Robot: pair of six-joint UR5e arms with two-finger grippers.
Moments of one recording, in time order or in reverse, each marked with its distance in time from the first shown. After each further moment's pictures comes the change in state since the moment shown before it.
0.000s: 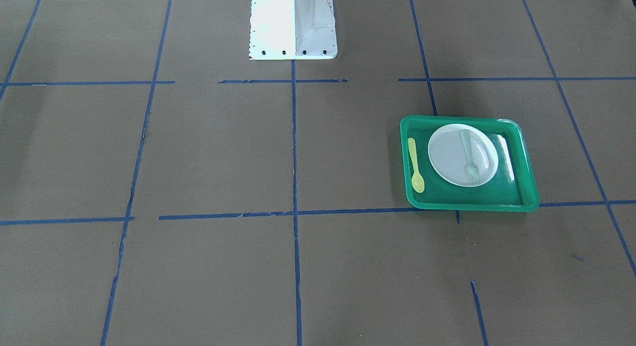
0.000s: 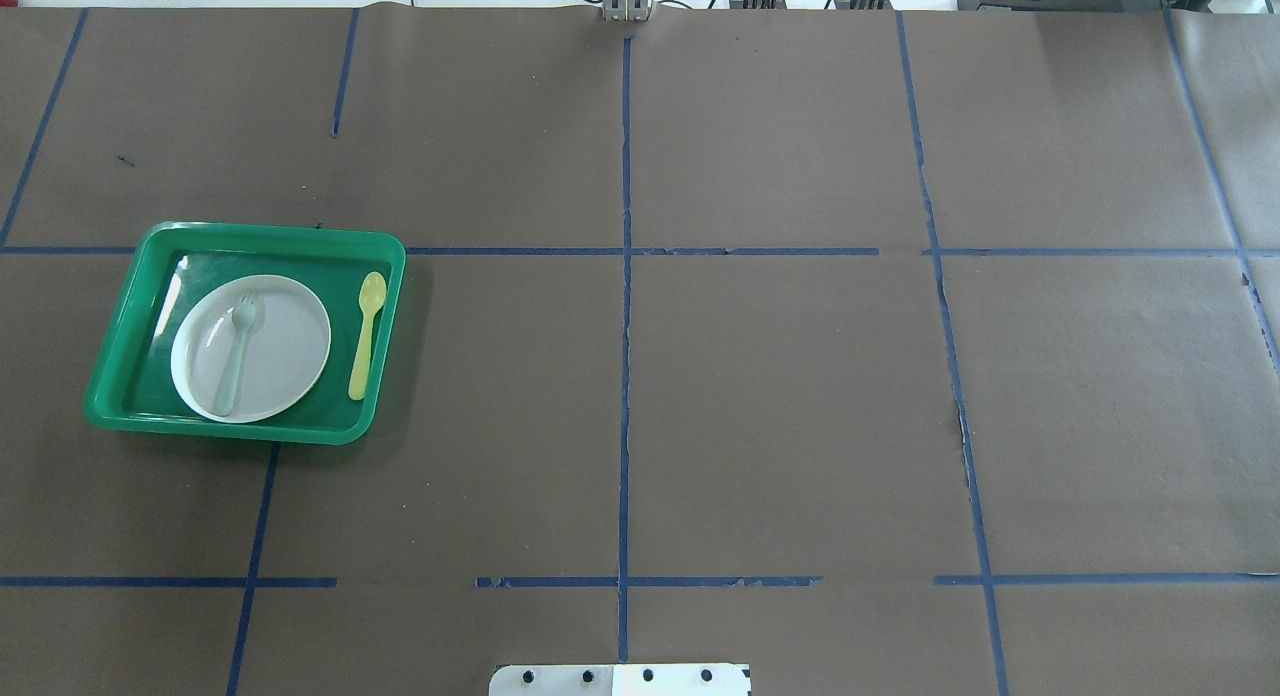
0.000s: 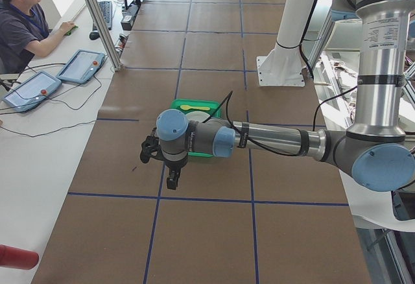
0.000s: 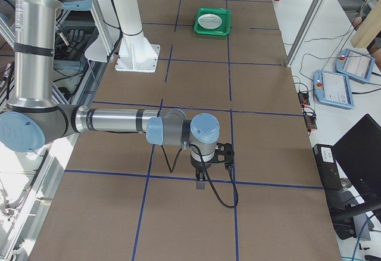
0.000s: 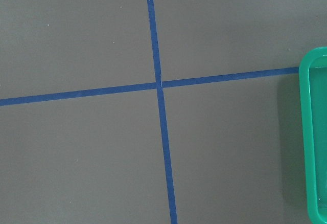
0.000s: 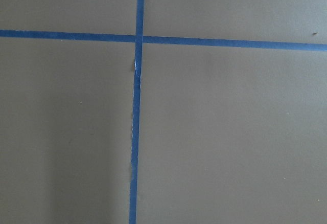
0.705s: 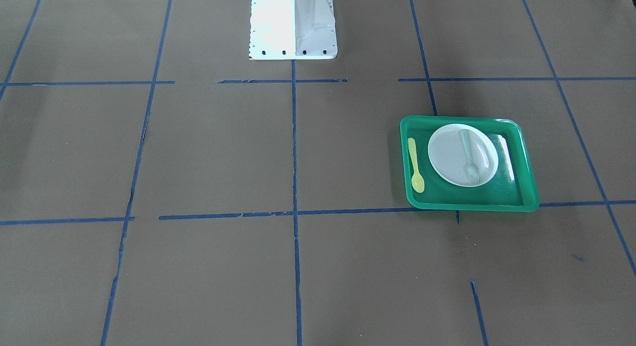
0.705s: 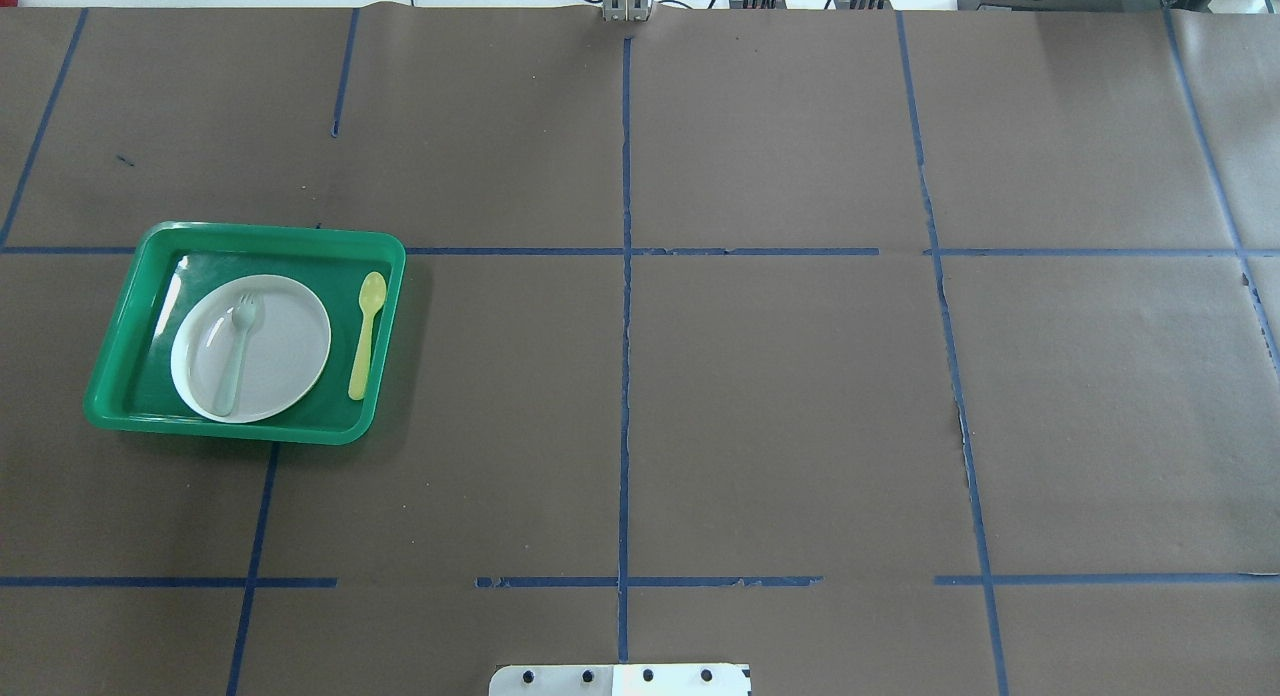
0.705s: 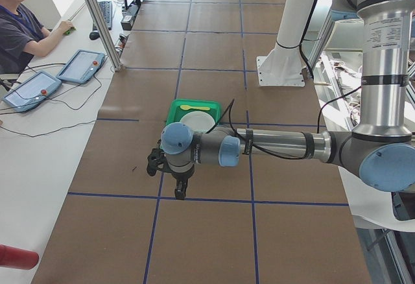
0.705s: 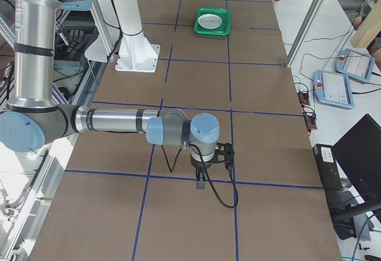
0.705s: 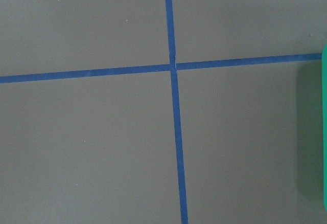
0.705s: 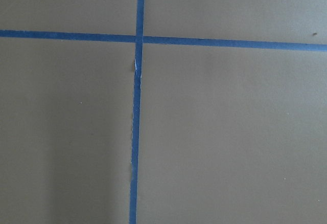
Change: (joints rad) left arm -0.022 0.055 0.038 0.008 -0.008 0.029; right arm 0.000 0.000 0.000 0.000 0.000 0.000
